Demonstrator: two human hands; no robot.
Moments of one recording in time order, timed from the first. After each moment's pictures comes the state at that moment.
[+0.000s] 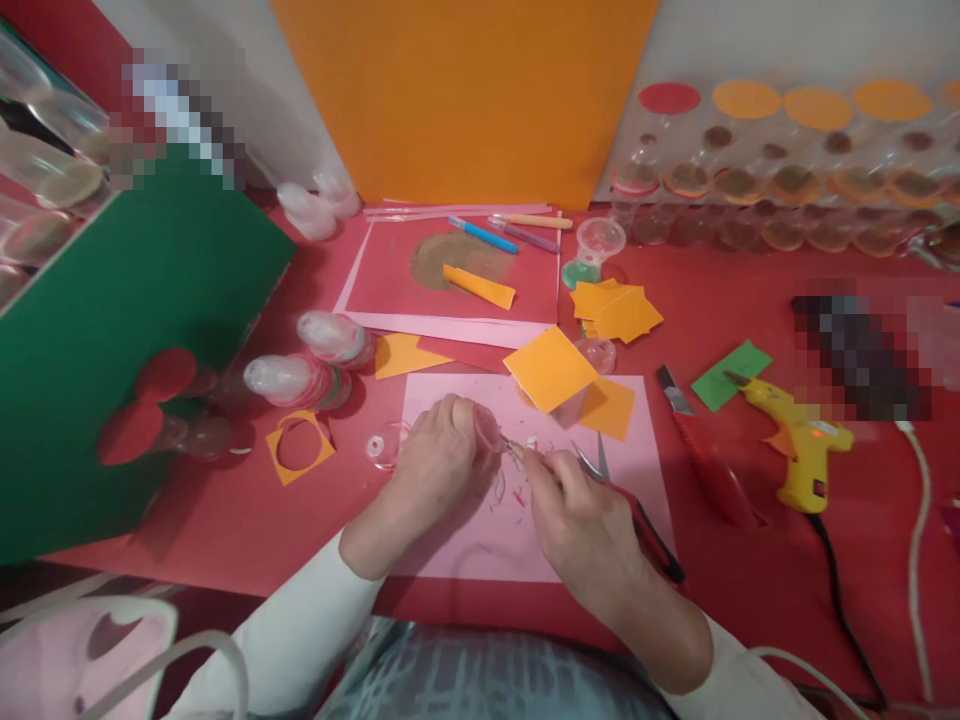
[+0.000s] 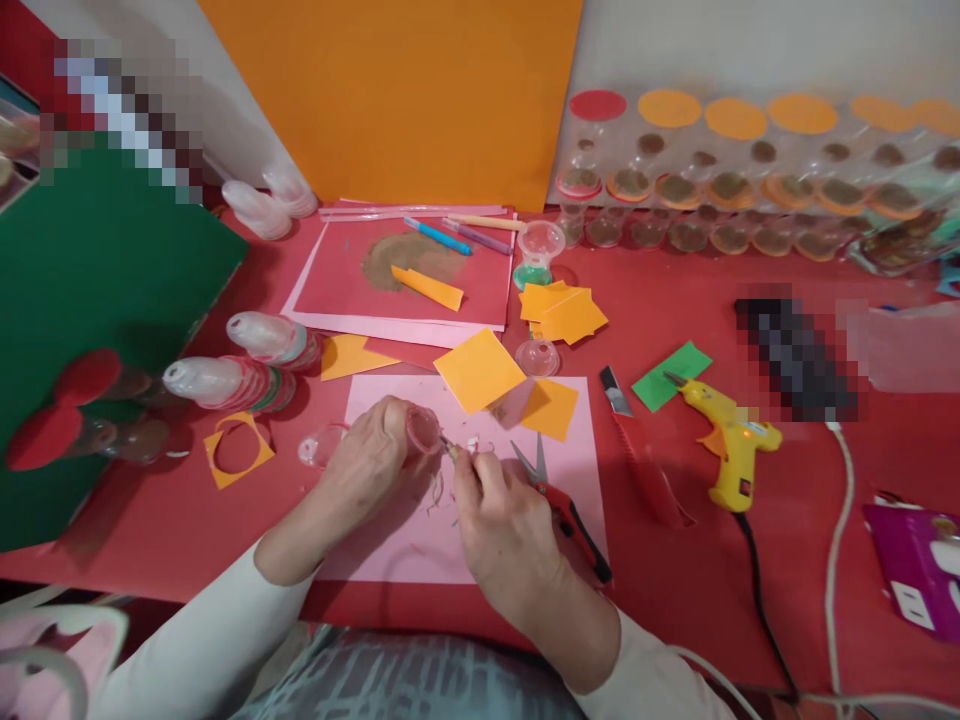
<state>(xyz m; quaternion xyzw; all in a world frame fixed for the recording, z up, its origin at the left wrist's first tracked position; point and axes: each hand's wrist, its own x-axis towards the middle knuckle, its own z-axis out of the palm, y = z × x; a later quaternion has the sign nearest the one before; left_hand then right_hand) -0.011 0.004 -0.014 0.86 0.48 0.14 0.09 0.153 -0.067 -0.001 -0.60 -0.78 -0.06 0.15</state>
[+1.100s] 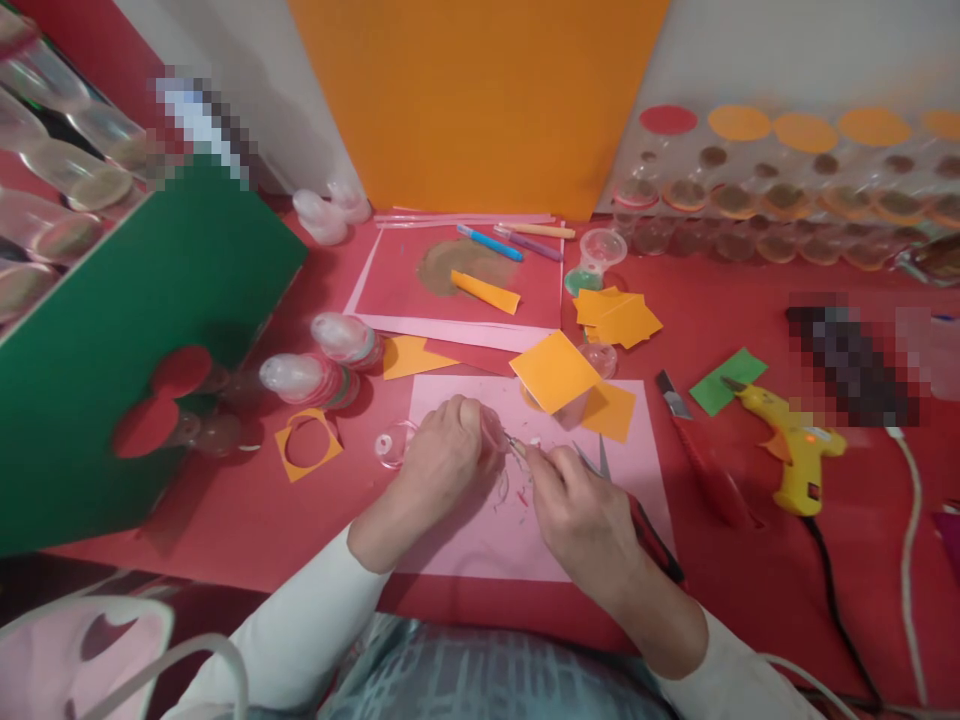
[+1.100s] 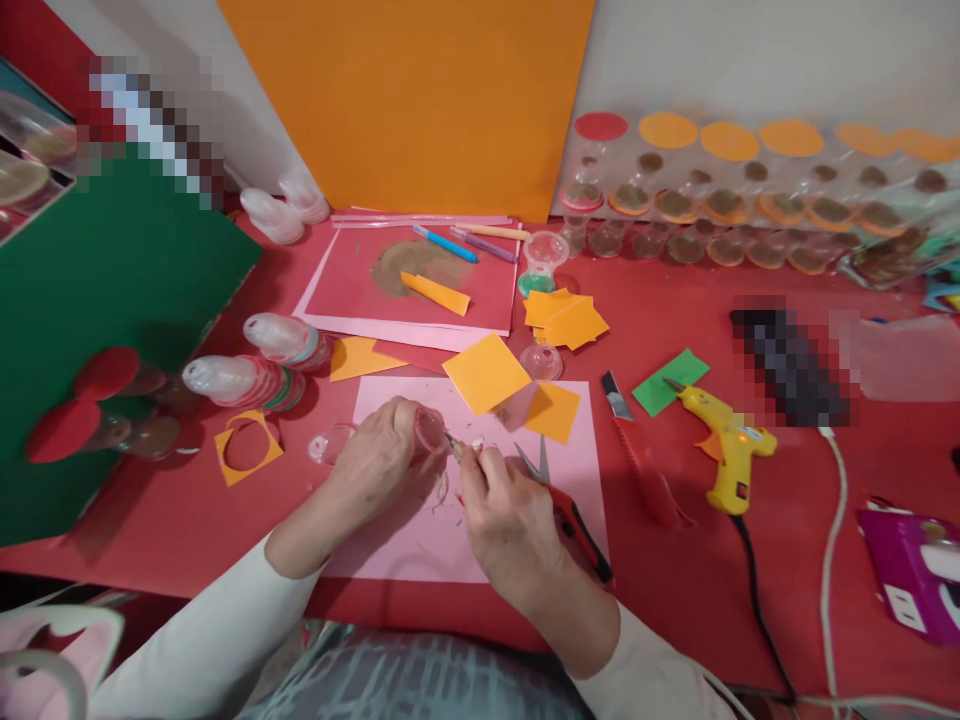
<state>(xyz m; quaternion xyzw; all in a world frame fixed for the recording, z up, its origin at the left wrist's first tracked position) -0.010 0.006 -0.014 0.87 0.48 0.13 0.07 0.154 -0.062 -0.009 -0.57 -0.80 -0.11 0.18</state>
